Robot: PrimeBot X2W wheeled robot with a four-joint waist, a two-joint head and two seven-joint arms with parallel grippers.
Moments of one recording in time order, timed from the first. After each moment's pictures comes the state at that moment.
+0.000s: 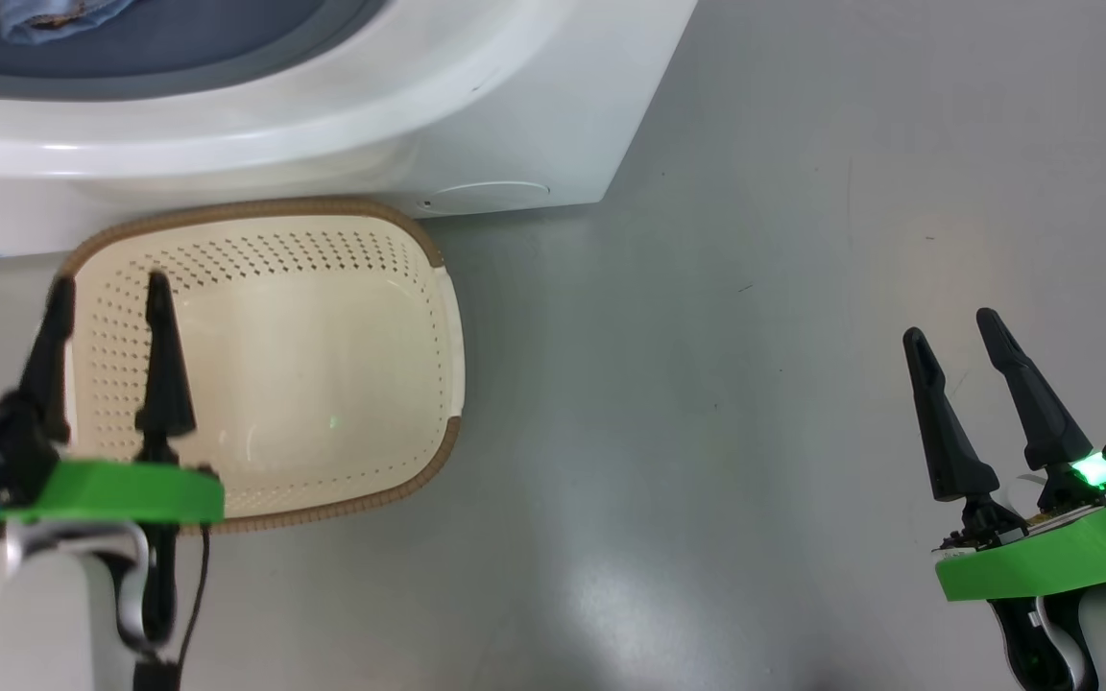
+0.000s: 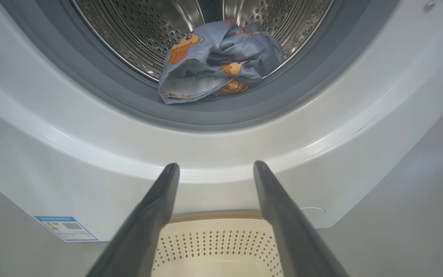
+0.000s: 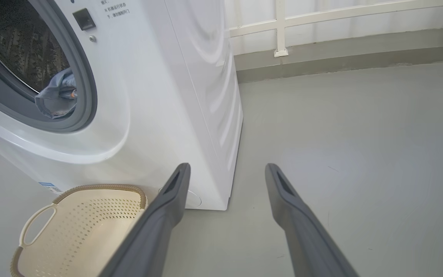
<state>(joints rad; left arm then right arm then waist) -0.35 0.03 0.14 0.16 -0.10 0.00 -0.26 -0.16 -0.26 0.08 -0.03 0.45 0.13 -0.26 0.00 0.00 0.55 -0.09</state>
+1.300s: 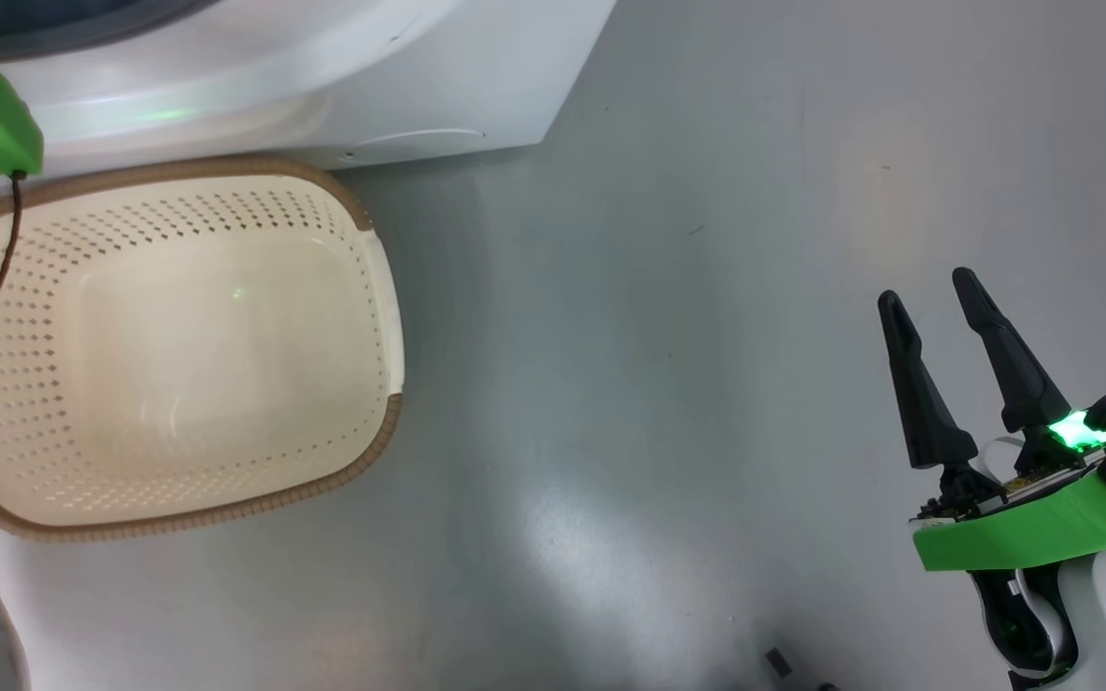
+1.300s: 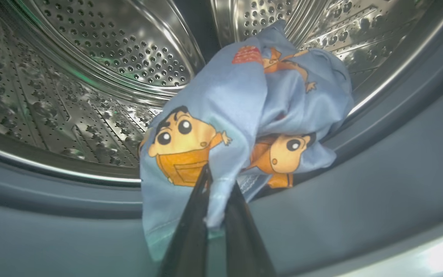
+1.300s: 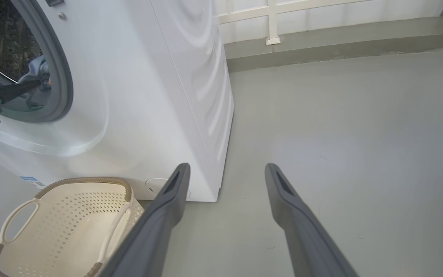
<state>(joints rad) -1.17 0.23 0.03 0.92 0.03 -0.03 -0.26 -0.23 -0.25 0.11 -0.03 0.45 0.13 -0.26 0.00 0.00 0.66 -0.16</state>
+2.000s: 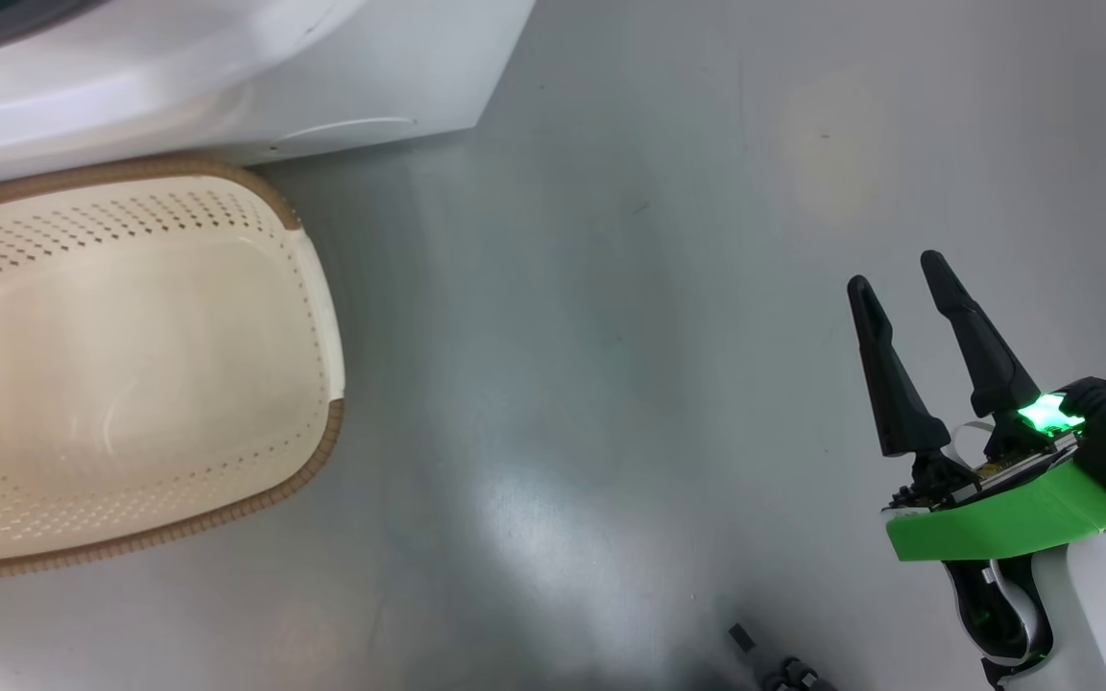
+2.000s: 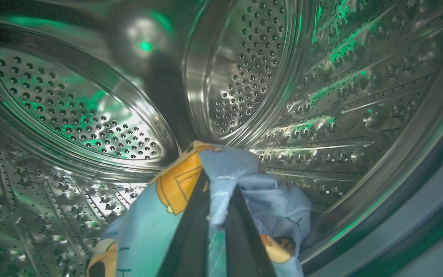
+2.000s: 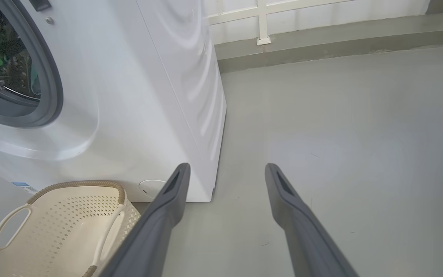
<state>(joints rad) -1.38 0.26 0.01 0.90 -0.04 -0.10 -0.26 -0.26 -0.23 0.15 -0.03 0.47 0.13 -0.26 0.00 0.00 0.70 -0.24</state>
